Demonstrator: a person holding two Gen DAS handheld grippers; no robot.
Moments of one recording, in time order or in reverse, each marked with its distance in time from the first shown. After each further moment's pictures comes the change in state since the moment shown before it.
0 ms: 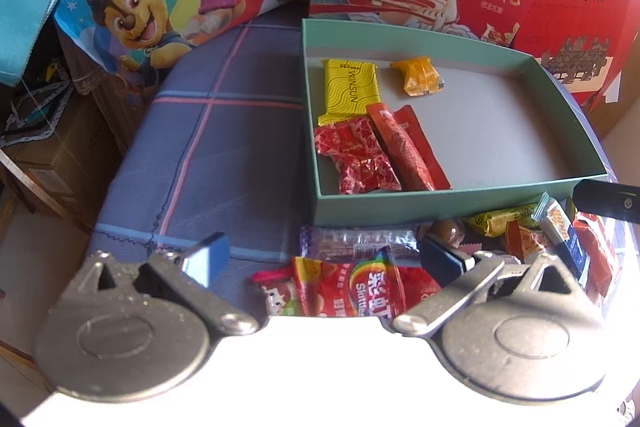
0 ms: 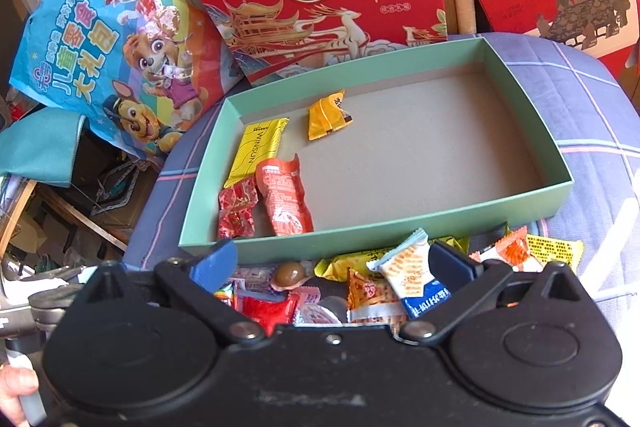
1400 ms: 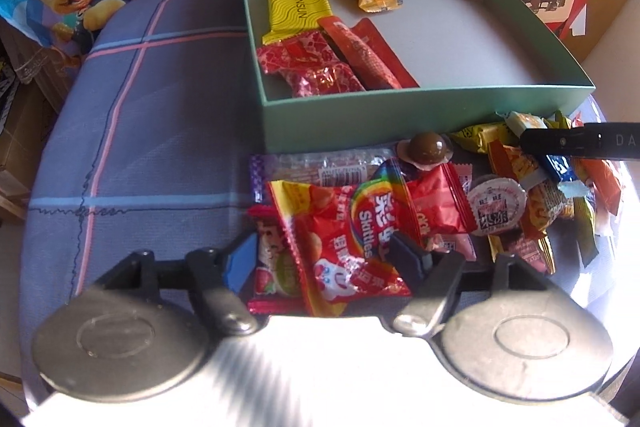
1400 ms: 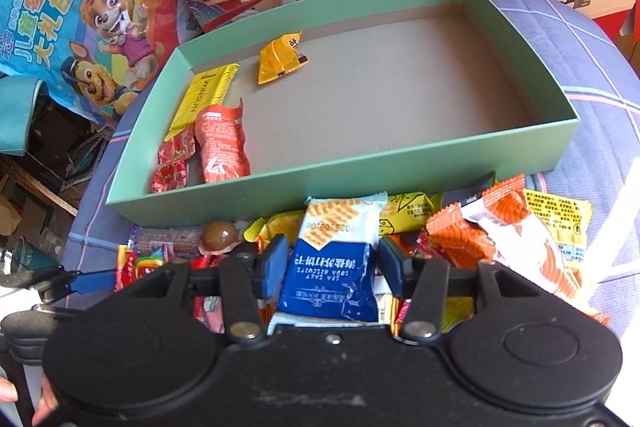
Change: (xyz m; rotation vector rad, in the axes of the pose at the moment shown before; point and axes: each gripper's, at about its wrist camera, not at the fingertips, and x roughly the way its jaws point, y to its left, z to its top) left arm 0.047 -0.005 -0.034 0.114 0.105 -0.122; right arm 0.055 -0.028 -0.025 0.011 0.066 -0.055
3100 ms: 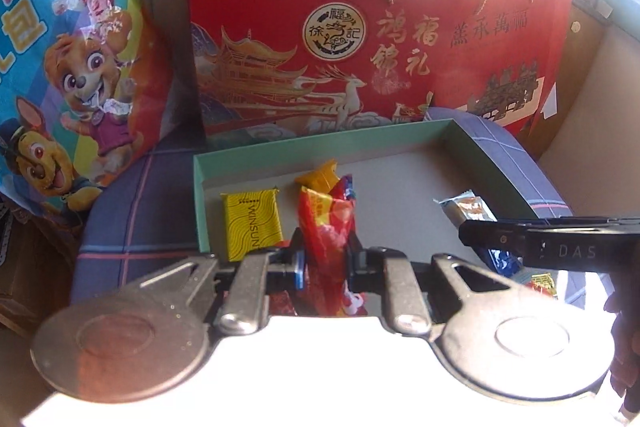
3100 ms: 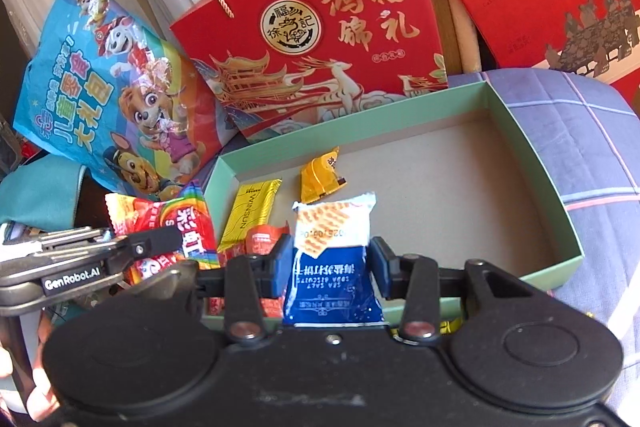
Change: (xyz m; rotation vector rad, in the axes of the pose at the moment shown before) left arm -0.051 -0.052 0.126 0.101 -0.278 -0.006; right arm -0.031 0.002 0.083 0.005 -0.163 0.117
